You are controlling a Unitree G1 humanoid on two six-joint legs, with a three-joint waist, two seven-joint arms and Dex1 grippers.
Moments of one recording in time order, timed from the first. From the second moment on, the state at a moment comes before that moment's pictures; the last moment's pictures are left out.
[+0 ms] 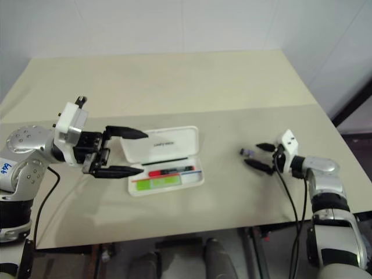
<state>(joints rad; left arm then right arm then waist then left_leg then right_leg) -0.55 0.80 0.10 -0.18 -0.66 0.49 -1.27 -0.70 -0.66 -0.09 0.94 0.22 -0.11 1.21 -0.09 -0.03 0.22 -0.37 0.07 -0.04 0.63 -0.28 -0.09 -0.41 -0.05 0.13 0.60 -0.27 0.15</state>
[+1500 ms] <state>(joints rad) -0.38 0.80 0.10 -0.17 -0.59 0.35 -1.28 -0.59 -0.48 0.22 0.19 0.29 0.15 1.33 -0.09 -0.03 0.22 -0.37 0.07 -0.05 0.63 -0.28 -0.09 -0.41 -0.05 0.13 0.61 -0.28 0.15</state>
